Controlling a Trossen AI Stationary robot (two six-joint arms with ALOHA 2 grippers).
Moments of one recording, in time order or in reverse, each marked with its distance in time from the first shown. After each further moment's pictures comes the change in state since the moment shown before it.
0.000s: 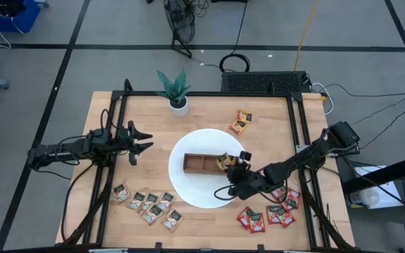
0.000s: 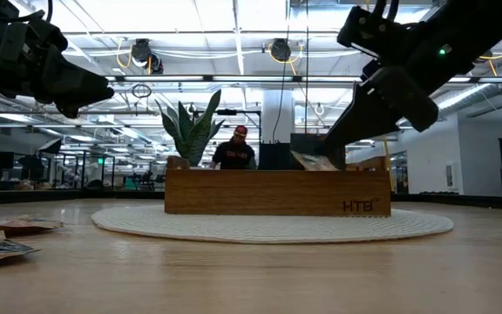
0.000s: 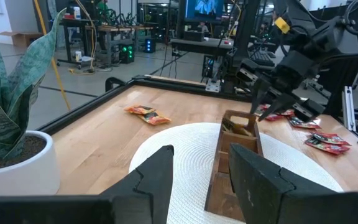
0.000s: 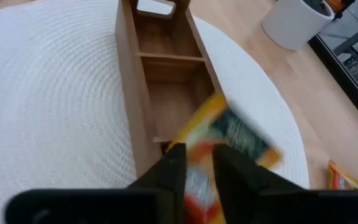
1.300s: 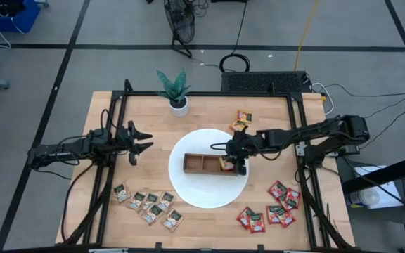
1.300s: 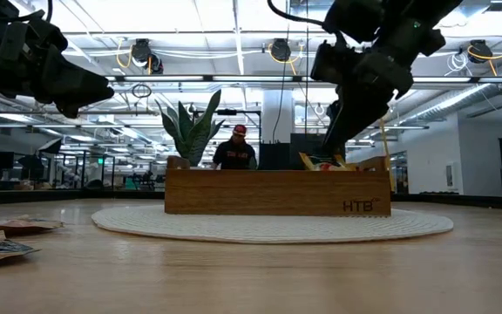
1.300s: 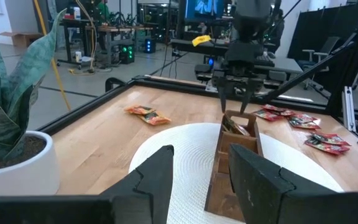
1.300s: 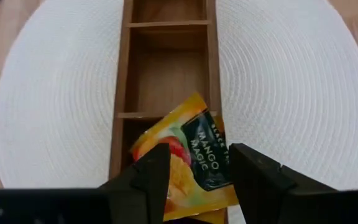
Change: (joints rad) left arm 0.000 0.000 0.000 0.000 0.000 0.000; right arm -0.459 -0.177 -0.001 -0.147 -0.815 -0.264
